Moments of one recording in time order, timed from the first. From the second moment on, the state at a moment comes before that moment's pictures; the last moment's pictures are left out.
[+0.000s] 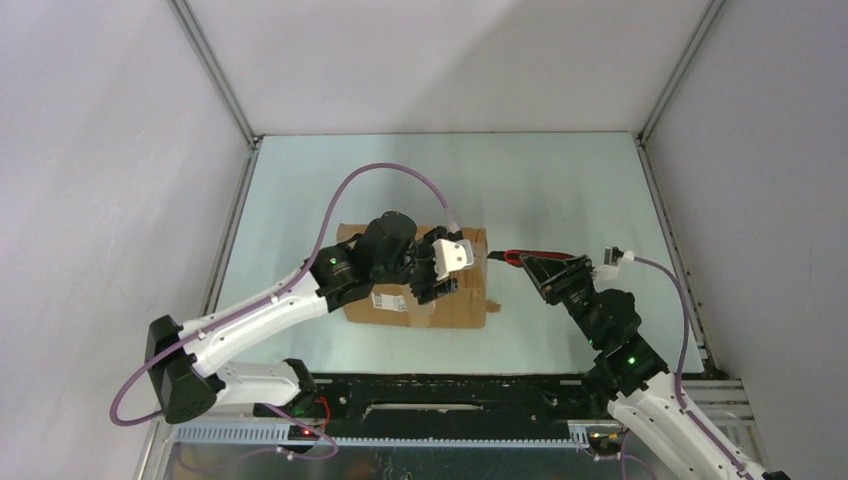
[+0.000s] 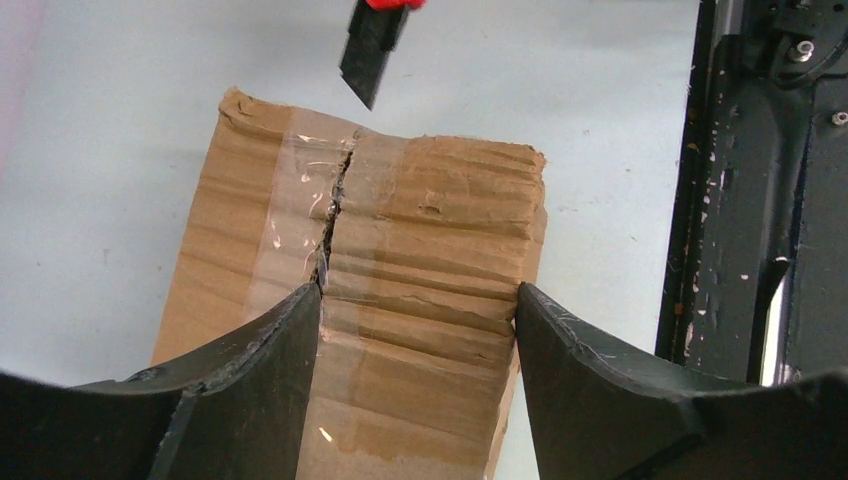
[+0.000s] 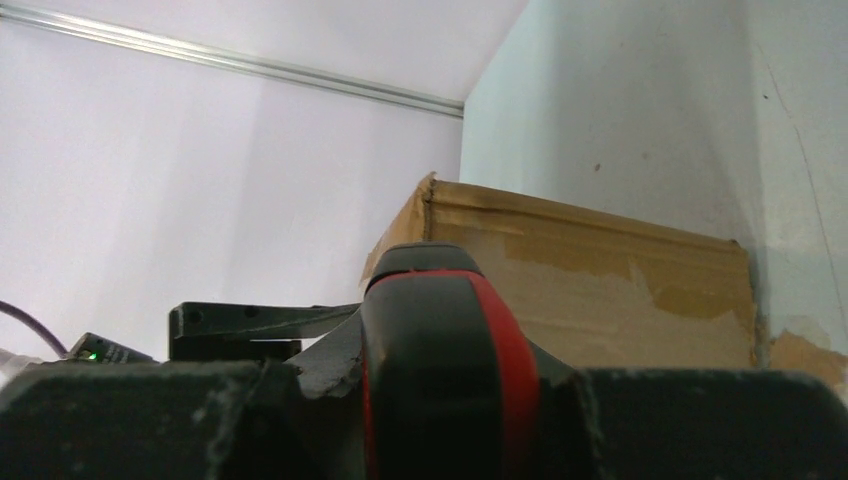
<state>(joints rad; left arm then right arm) -0.95 1.20 1.07 -0.42 0.26 0.43 0.55 0.35 0.26 0.07 0.10 1.32</state>
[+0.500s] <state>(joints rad) -0.95 1.19 1.06 -0.38 0.24 0.42 0.47 0.43 0.18 0.17 0.07 1.39</state>
